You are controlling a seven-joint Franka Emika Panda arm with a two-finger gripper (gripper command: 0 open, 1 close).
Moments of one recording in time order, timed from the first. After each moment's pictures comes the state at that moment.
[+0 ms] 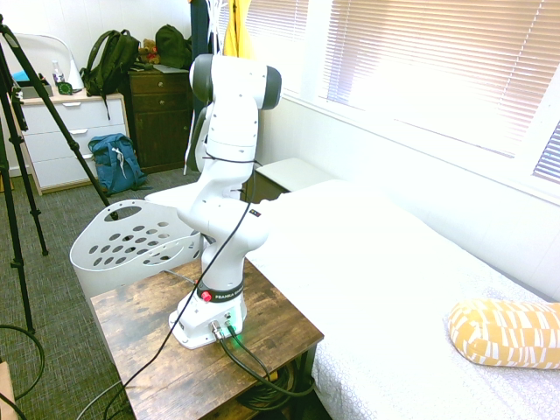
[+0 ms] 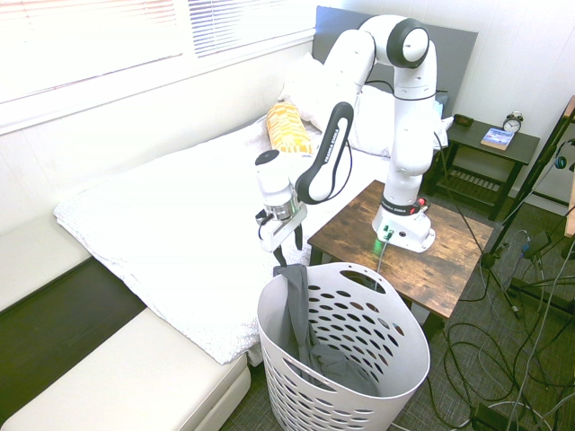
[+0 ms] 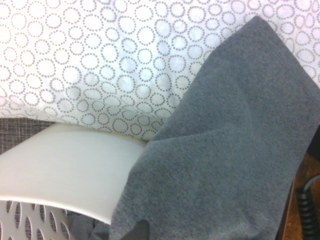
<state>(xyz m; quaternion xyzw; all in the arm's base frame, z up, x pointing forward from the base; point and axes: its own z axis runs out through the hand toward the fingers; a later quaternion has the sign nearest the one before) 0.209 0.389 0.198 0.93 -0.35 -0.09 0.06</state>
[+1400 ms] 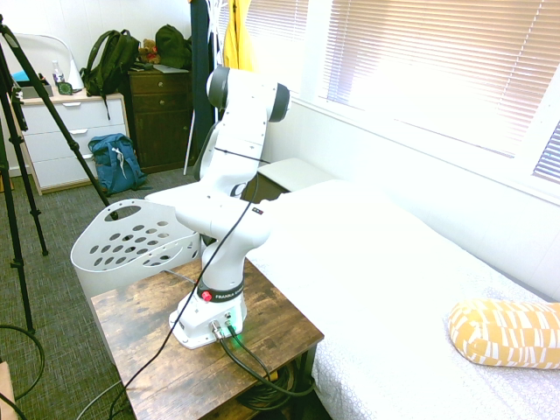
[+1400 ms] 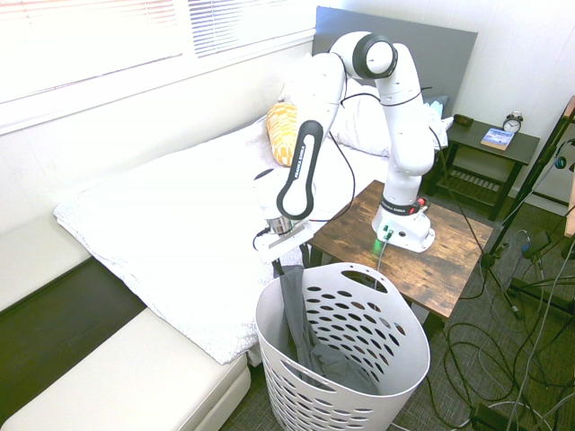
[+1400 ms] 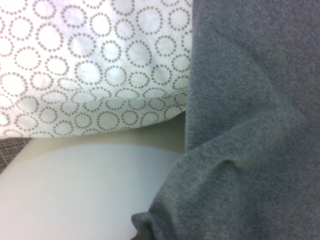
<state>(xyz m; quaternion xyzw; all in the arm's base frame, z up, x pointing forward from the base) 0.221 0.373 0.129 0.85 -0.48 -0.21 0.07</state>
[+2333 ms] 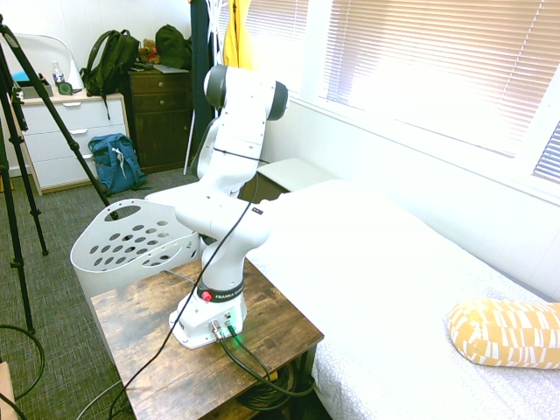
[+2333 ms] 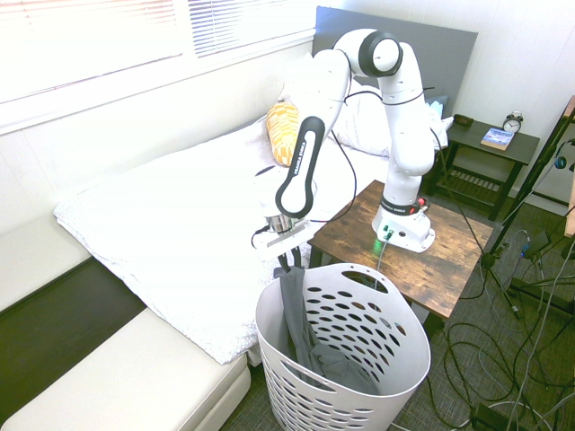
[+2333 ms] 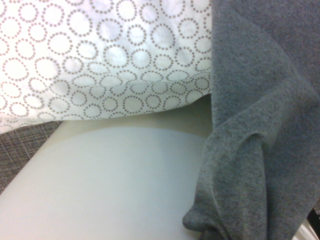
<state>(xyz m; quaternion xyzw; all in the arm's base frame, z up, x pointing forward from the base) 0.215 0.381 0.146 0.84 -0.49 -0.22 0.05</state>
